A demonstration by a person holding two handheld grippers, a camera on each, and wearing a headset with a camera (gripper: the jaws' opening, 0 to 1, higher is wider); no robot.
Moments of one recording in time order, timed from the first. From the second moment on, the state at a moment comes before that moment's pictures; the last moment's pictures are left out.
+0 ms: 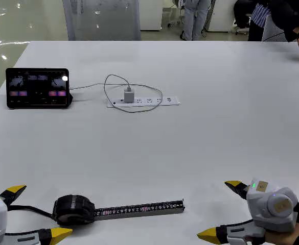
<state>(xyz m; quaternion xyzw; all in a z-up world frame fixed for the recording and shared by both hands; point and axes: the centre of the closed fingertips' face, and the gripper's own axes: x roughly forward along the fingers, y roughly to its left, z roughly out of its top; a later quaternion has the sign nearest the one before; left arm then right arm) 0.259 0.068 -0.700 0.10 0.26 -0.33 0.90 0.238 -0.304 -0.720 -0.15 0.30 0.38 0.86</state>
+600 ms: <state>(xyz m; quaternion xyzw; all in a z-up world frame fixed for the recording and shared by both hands) 0.239 0.098 -0.705 0.09 0.27 -0.30 0.91 0.208 -0.329 -0.722 -0.12 0.32 0.35 0.87</state>
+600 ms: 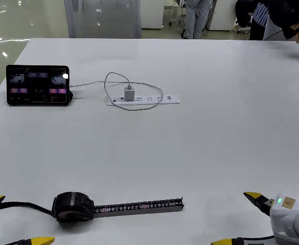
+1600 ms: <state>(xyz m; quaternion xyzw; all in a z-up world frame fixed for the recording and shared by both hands) 0.232 0.093 -0.709 0.08 0.29 -0.31 0.90 0.197 -0.349 -0.723 -0.13 0.33 0.35 0.87</state>
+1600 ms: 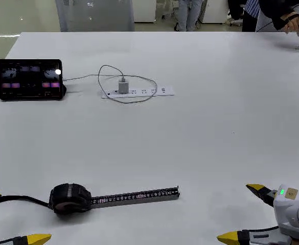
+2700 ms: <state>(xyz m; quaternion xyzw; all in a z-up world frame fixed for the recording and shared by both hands) 0.239 0.056 -0.717 0.12 0.33 -0.23 0.91 0.211 -0.339 -0.719 -0.24 0.39 0.42 0.78</state>
